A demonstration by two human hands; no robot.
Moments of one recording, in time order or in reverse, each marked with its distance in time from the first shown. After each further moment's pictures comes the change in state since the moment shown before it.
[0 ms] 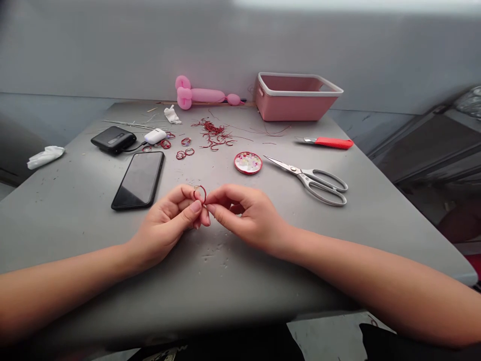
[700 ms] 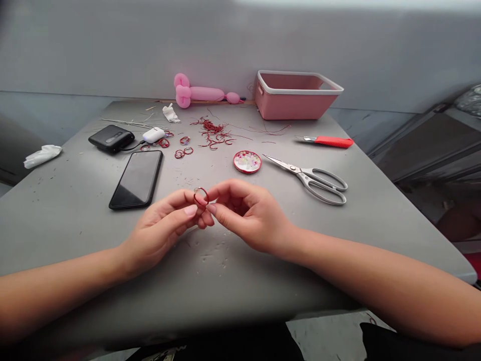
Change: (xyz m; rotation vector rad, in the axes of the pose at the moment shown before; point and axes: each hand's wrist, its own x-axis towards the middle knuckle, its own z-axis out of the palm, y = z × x) left_hand -0.005 0.007 0.001 0.028 -0.026 -0.056; right_hand -0.001 -0.006 0.001 0.224 0.013 -0.051
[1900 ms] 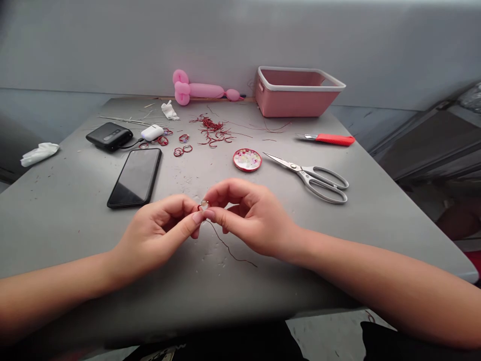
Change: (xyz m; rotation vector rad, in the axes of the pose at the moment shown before) left_hand -0.007 0.018 0.010 0.535 0.077 0.031; right_hand -0.004 -0.004 -0.003 -0.061 0.008 0.098
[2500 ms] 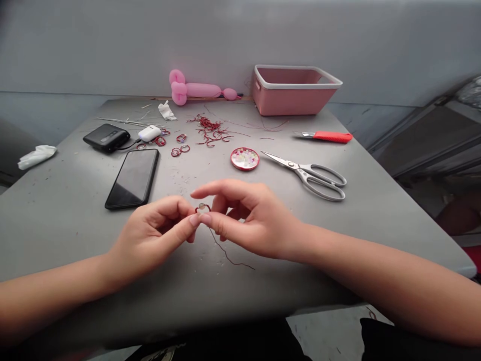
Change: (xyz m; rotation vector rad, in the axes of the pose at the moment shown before) left_hand -0.001 0.000 0.000 -0.027 -0.008 0.031; right_hand -0.001 -0.013 -0.006 -0.119 -0.098 -0.092
